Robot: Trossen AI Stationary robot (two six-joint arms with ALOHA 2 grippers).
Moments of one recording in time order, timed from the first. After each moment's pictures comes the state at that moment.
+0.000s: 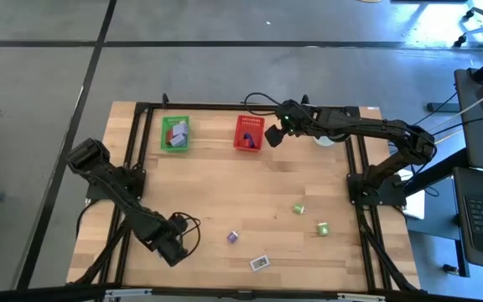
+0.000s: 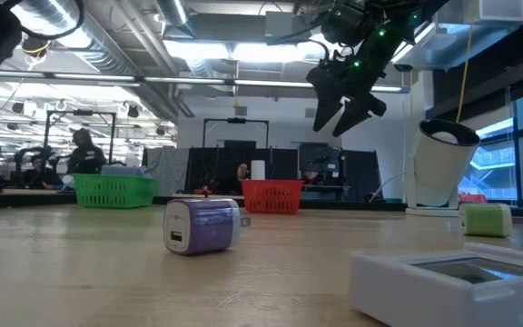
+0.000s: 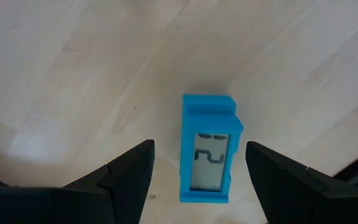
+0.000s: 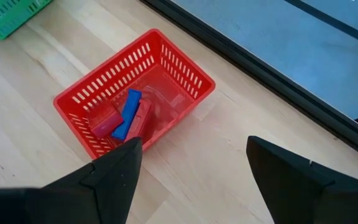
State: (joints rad) left arm -0.77 1.64 1.05 -0.92 0.05 -1.48; right arm -0.36 1.51 1.13 -0.52 0.27 0.38
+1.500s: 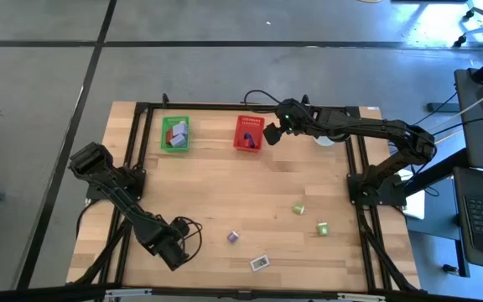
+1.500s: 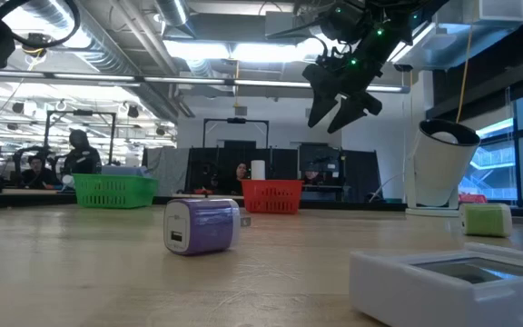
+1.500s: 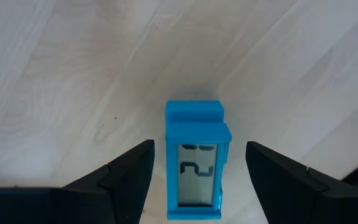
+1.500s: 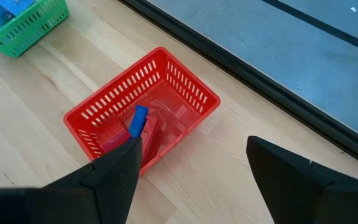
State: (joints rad) left arm -0.79 1.69 1.05 -0.86 0.04 -1.46; right arm -0.36 1.51 1.13 -0.46 0.27 0.38
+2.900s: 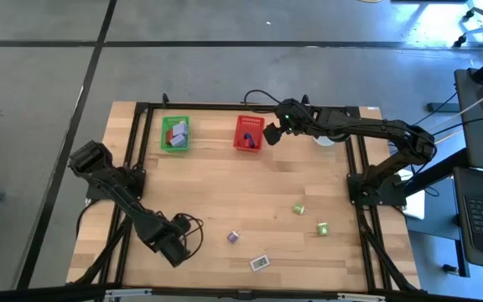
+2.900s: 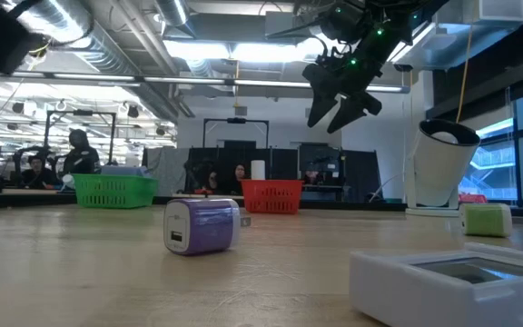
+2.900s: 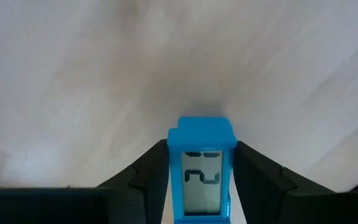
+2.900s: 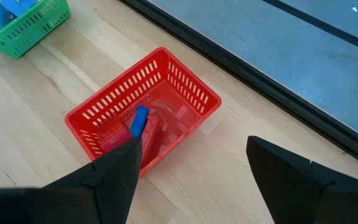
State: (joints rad) left arm -0.76 1.67 1.05 -0.89 0.01 -1.45; right arm -0.36 1.51 1.13 -0.46 0.27 0.38
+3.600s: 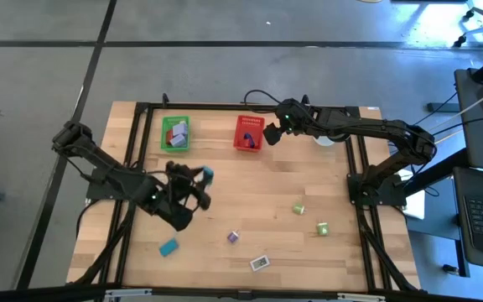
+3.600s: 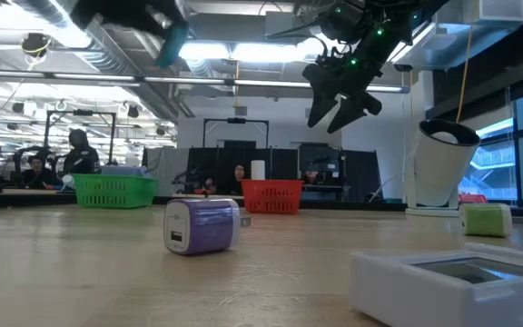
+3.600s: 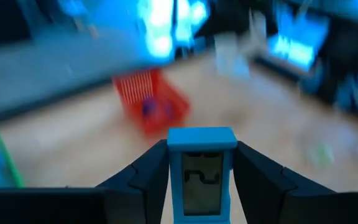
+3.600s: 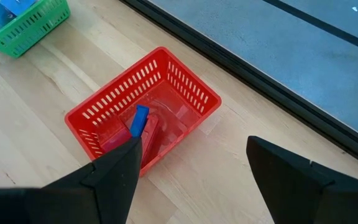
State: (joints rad) left arm -0.54 1.35 1.05 -0.73 -1.13 -1.16; right arm -0.36 1.51 1.13 -0.46 0.27 0.38
